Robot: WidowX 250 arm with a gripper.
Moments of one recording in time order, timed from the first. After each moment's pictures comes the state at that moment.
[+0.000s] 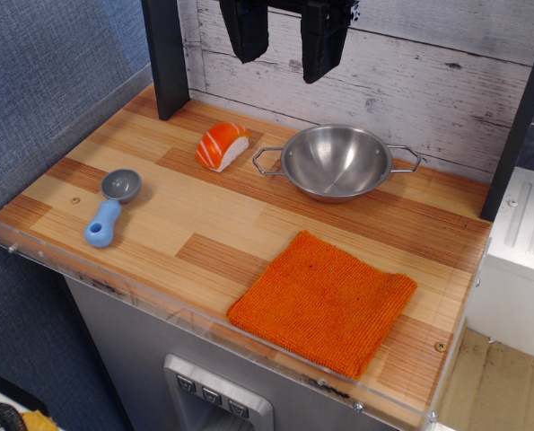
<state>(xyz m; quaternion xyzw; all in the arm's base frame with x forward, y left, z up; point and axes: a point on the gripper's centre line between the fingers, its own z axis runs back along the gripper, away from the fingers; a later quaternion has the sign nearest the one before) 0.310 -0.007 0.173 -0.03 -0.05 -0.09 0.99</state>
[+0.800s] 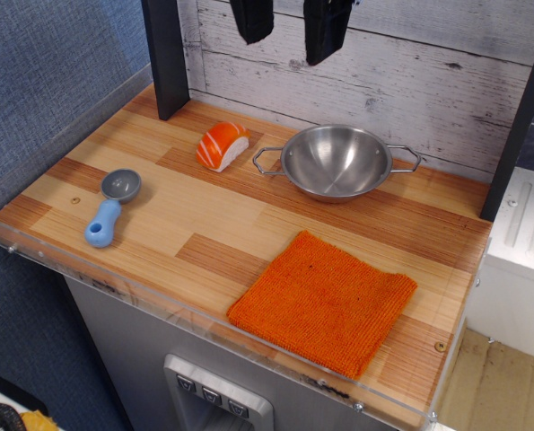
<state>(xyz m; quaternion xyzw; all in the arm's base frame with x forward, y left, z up) 0.323 -0.002 0.180 -0.02 -0.07 -0.11 0.99</state>
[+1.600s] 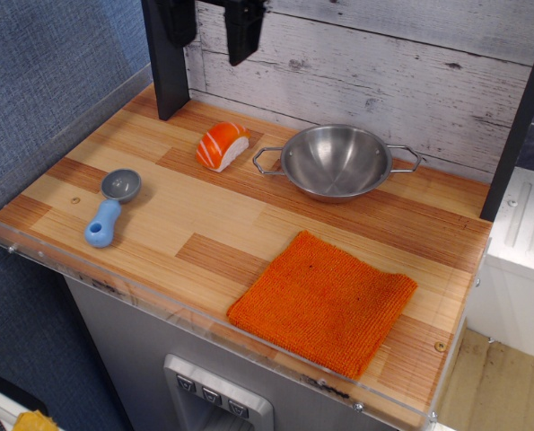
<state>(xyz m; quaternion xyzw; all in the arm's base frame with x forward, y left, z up) 0.340 0.080 0.152 0.01 -0.05 -0.03 1.00</state>
